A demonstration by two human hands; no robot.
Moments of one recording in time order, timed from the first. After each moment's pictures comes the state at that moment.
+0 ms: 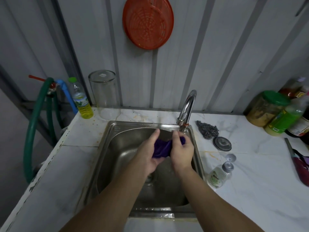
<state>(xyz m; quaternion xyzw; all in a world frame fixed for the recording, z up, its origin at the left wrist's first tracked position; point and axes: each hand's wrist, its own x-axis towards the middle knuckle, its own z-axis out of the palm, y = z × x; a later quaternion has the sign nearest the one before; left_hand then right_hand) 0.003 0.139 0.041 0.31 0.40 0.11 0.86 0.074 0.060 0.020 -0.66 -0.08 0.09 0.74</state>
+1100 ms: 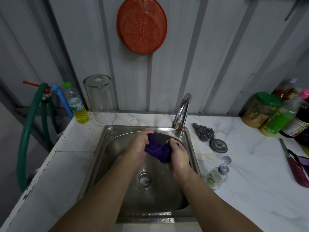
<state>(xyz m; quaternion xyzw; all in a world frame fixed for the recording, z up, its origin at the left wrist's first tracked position) 0.016 0.158 0.065 0.46 0.39 0.21 0.77 0.085 0.055 0.016 -0.58 0.02 0.30 0.76</state>
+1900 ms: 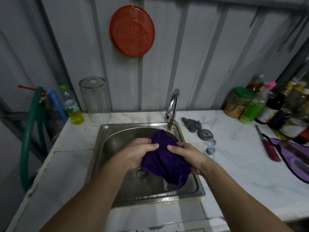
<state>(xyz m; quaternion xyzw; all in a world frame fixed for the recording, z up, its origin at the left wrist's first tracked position) -0.052 0.134 0.074 0.55 0.28 -0.01 0.78 0.067 -0.042 0.062 -0.58 -0.14 0.50 0.63</state>
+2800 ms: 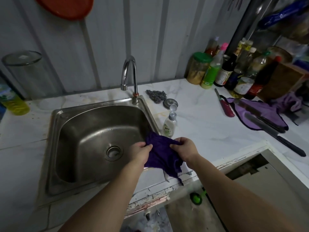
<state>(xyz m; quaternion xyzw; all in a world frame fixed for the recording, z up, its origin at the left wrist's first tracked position) -0.008 0.001 -0.058 0.63 0.43 0.03 0.65 0.067 -0.167 -0.037 -0.82 0.05 0.22 0.52</state>
